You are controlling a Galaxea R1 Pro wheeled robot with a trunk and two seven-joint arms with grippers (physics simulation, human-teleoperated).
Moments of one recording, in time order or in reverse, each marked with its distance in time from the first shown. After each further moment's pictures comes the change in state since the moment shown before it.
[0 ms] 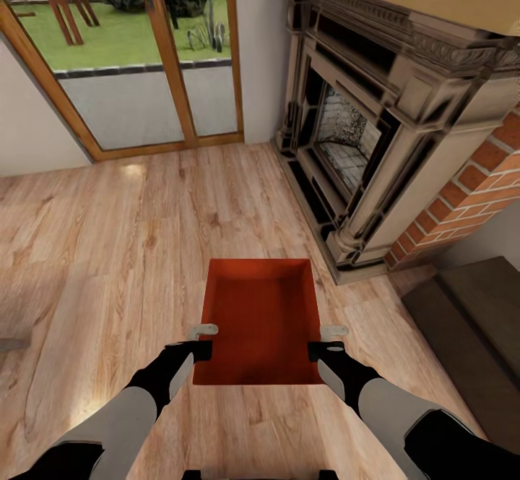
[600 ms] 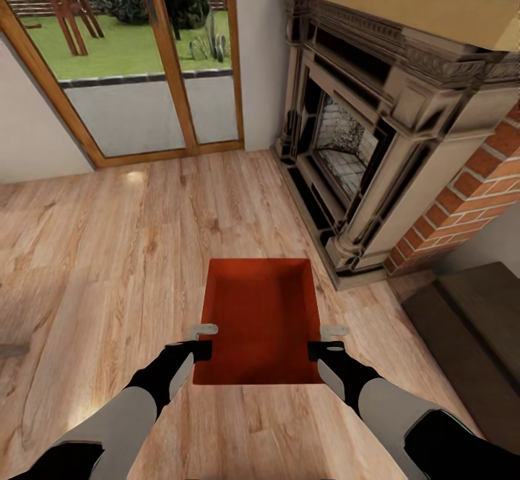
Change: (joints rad) left arm 0.000 0.000 0.000 -0.001 0.001 -0.003 0.000; right arm 0.000 0.000 -0.003 -0.001 0.005 -0.001 0.000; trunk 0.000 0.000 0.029
